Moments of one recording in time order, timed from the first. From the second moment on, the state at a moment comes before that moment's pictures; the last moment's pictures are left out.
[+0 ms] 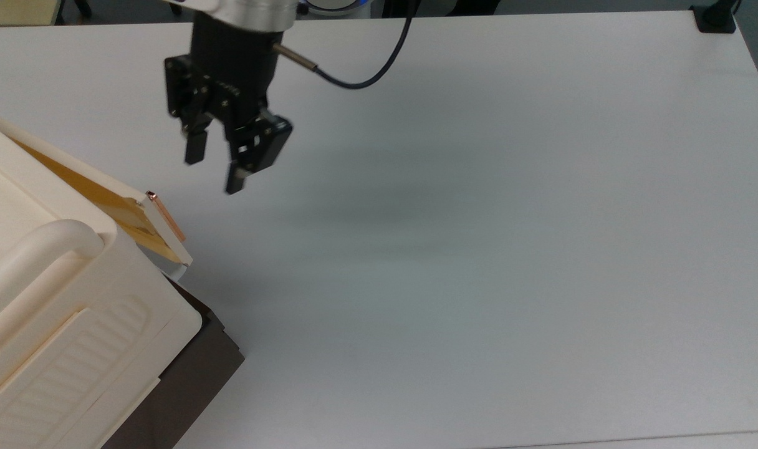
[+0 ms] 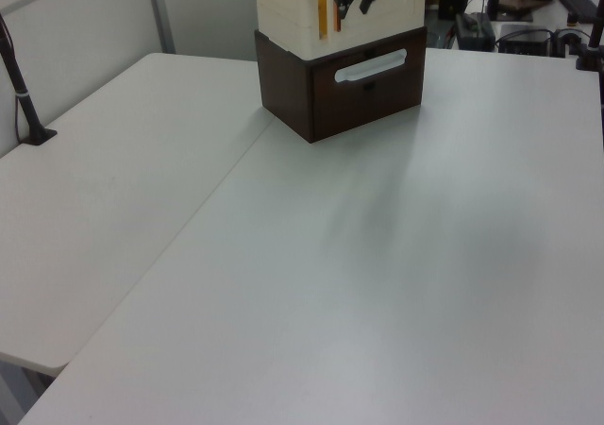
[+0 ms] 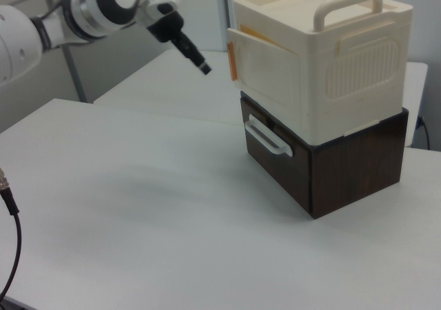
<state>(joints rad) -0.04 0.33 0.09 -1.29 -0.39 2.05 0.79</state>
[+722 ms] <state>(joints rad) -0.04 0.26 0.11 -1.30 -0.28 2.14 0.71</state>
